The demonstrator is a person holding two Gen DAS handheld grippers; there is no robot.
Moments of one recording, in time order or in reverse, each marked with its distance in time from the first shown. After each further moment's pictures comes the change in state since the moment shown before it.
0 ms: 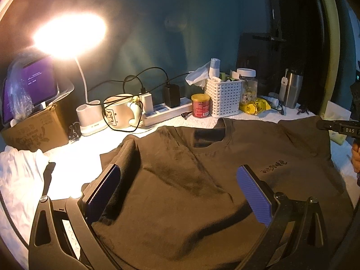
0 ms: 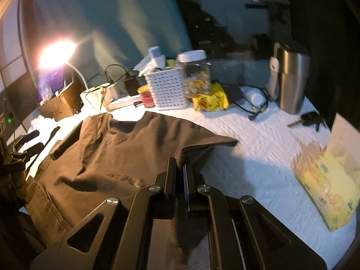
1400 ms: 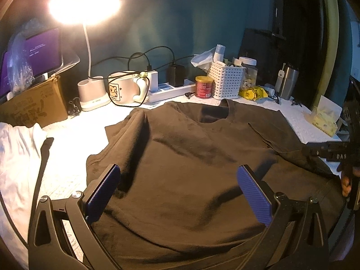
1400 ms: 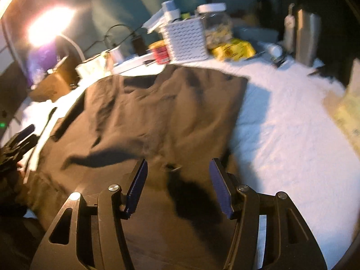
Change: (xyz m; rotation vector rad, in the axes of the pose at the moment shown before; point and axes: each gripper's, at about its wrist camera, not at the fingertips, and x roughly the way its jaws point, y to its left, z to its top) left arm -0.007 0.039 -0.033 -0.043 0.080 -0.079; right arm 0.040 0.071 -0.053 0.119 0.194 -0.021
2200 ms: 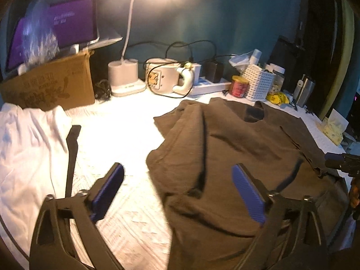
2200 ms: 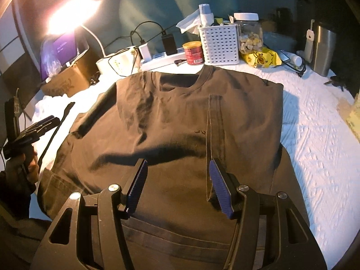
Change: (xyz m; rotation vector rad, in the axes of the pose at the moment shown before) left arm 0.011 0.117 -0.001 -0.098 0.061 -0.031; right arm -0.010 0.074 0.000 -0.023 -0.033 -0.044
